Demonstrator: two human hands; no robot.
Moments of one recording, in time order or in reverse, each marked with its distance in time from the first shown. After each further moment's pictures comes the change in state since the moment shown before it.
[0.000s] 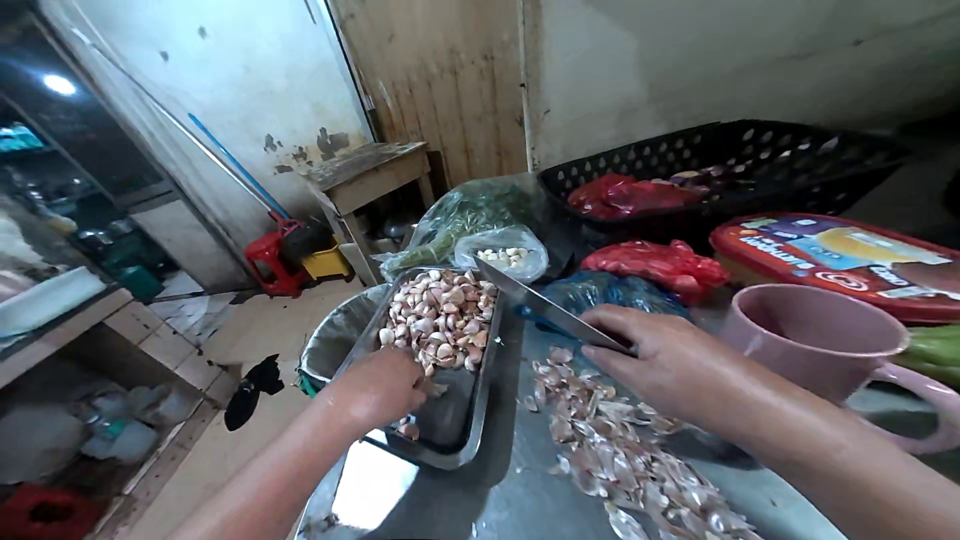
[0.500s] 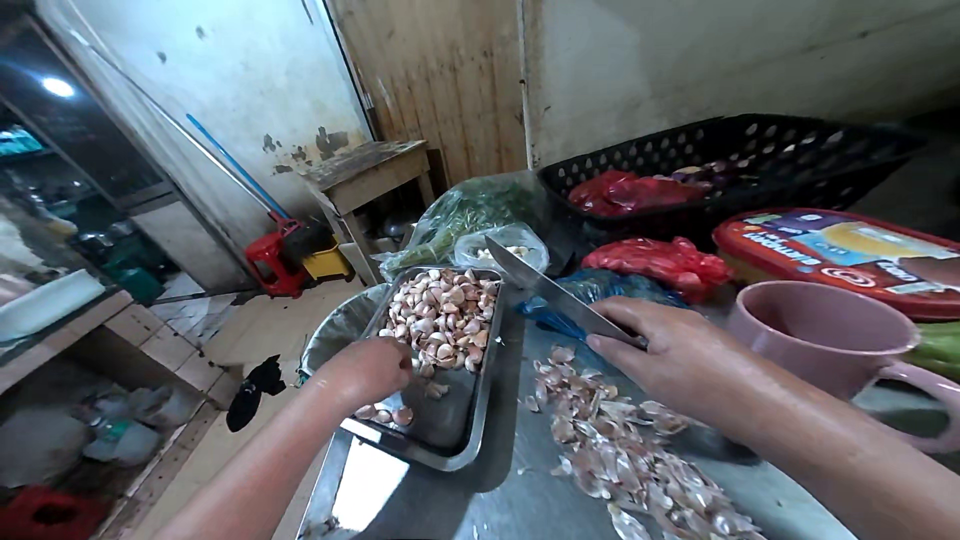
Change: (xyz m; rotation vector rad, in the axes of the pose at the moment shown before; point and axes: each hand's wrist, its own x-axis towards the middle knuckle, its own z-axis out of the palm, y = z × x) left_hand 0.009 -0.018 -0.008 -0.084 0.041 -0.082; right_hand -0.002 0.001 0.000 0.014 0.090 -0.019
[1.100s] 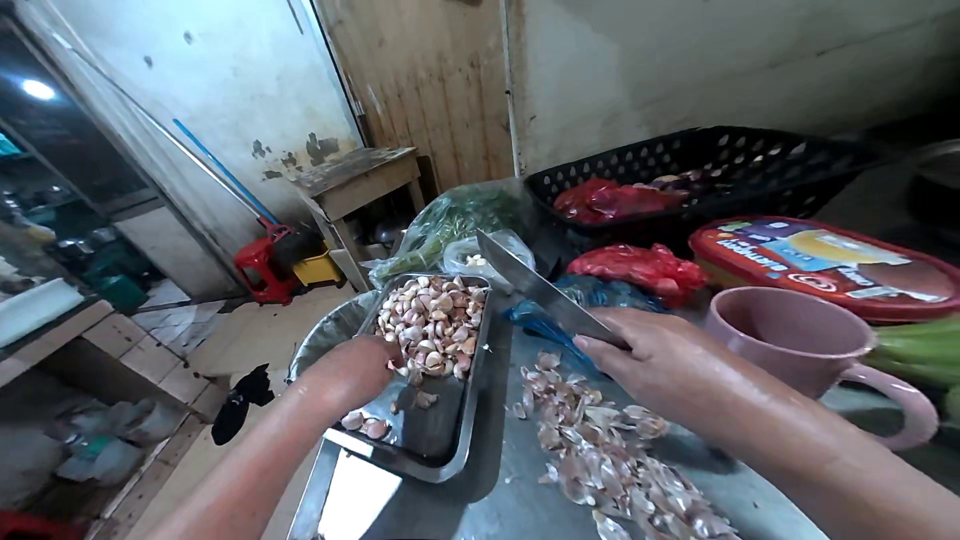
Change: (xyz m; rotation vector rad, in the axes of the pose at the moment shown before) left_hand -0.001 0.002 -0.008 -0.016 0.075 0.012; right_hand -0.004 -0.002 -0.004 -0.048 0.024 -0.006
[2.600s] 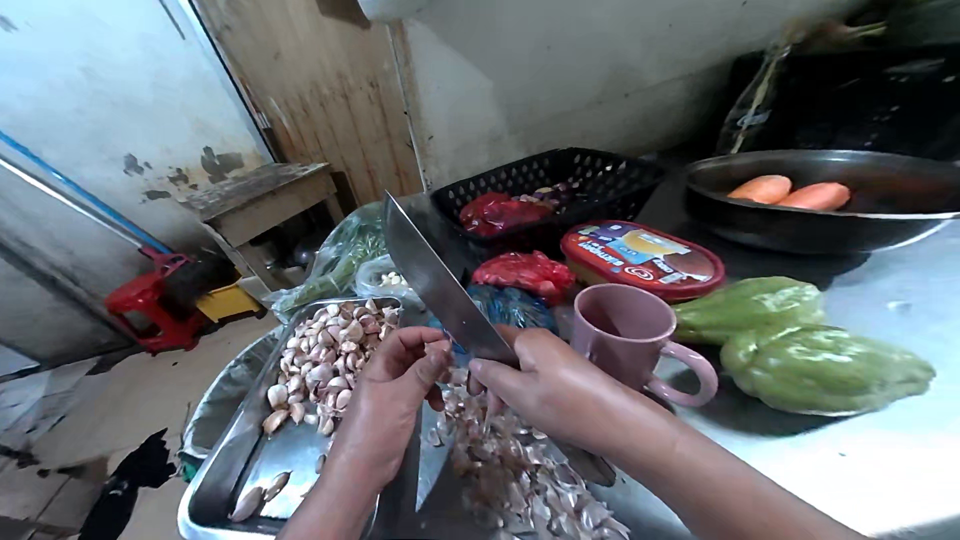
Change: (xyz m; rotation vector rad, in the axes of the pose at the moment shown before) left_hand 0.022 0.129 0.044 -1.578 0.351 0.460; right_hand 0.001 -0.023 -0.020 0.425 -0.255 0.264
